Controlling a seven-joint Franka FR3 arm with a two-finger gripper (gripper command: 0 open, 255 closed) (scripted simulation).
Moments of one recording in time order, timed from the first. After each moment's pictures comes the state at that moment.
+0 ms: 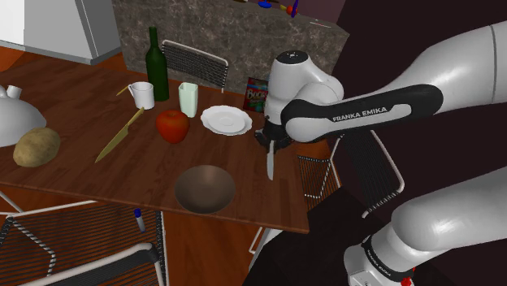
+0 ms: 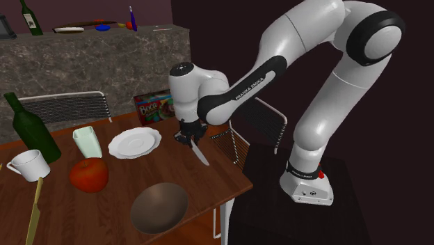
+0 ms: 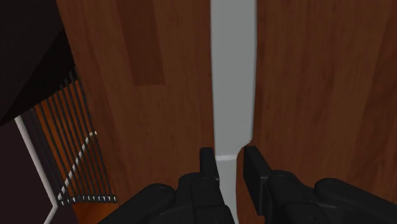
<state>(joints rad) -0.34 -0.26 0.69 -2.43 -0.09 2.22 1.16</state>
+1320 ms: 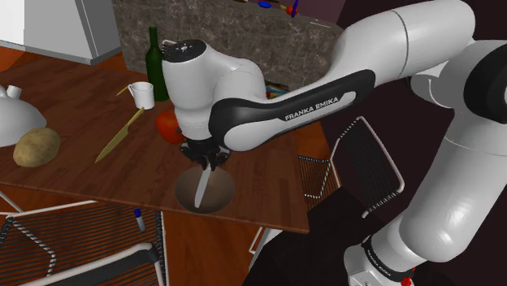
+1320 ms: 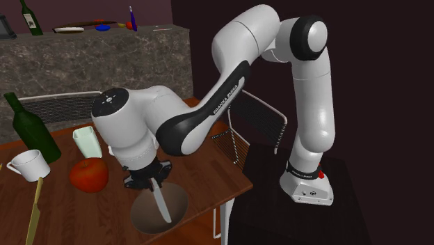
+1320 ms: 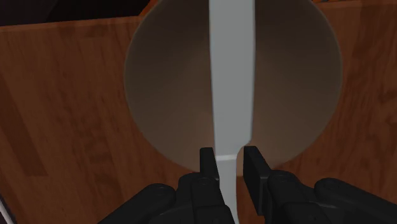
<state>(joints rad) -0.09 0.33 0.90 -1.86 -0.50 1.91 1.78</state>
